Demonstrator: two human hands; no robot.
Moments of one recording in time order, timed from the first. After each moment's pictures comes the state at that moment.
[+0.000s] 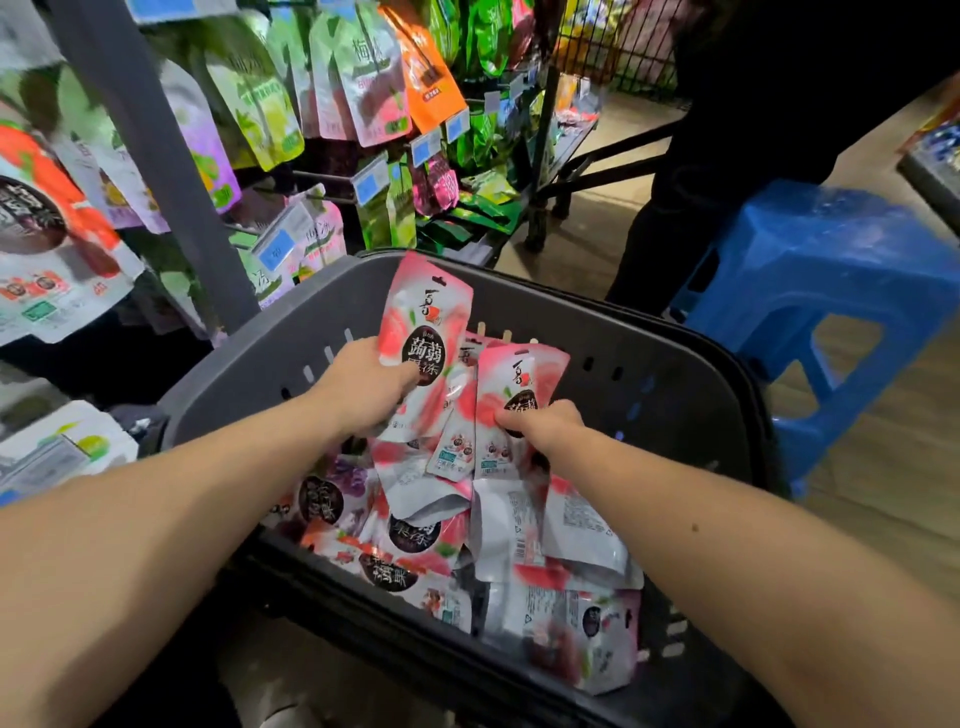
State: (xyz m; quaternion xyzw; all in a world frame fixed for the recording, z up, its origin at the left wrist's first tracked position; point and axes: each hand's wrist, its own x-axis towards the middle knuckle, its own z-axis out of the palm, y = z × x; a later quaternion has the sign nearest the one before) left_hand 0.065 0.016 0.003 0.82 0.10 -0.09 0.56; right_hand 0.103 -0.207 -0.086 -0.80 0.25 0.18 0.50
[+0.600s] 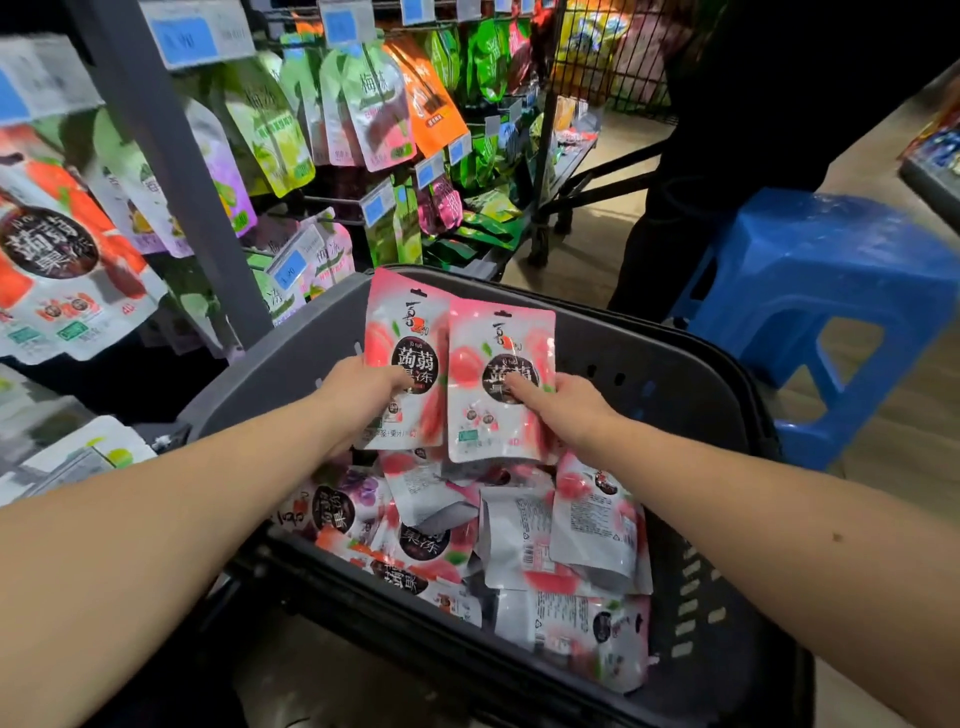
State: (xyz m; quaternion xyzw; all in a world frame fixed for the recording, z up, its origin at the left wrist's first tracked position) left_hand 0.064 0.024 0.000 0.77 0.19 -0.07 0.60; right_hand 0.095 -0.222 -0.048 -0.81 0.08 0.14 0.56
